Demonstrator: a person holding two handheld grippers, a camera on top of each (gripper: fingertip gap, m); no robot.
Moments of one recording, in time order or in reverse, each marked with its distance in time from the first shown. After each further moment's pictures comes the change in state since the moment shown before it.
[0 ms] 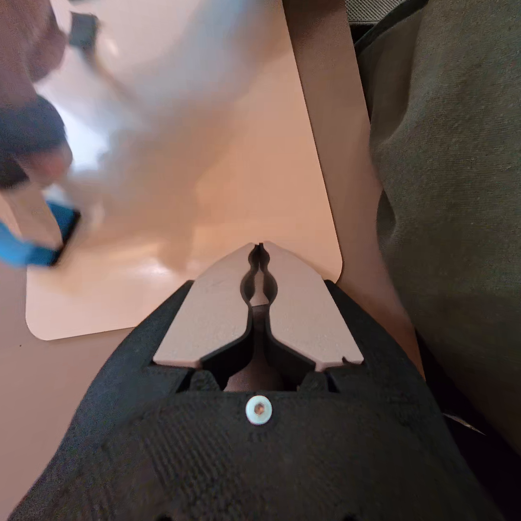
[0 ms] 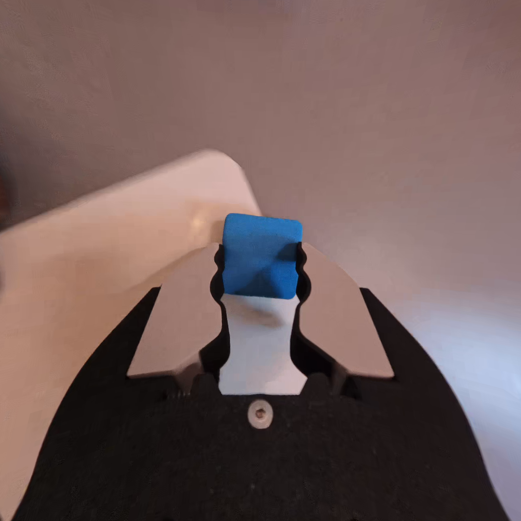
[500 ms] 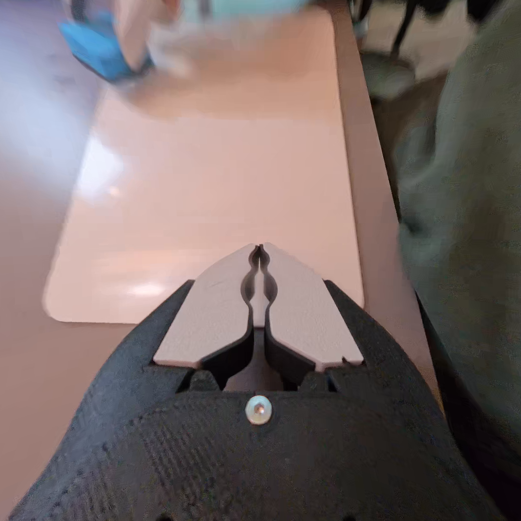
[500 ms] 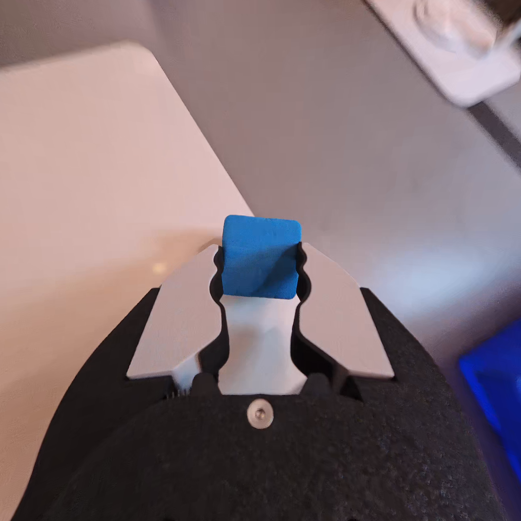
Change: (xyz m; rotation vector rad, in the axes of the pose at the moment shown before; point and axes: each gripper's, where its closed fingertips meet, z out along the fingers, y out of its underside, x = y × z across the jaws) left arm -0.023 -0.019 -0.003 0.143 -0.002 -0.114; right arm 0.039 0.120 -0.105 0.189 0.228 0.105
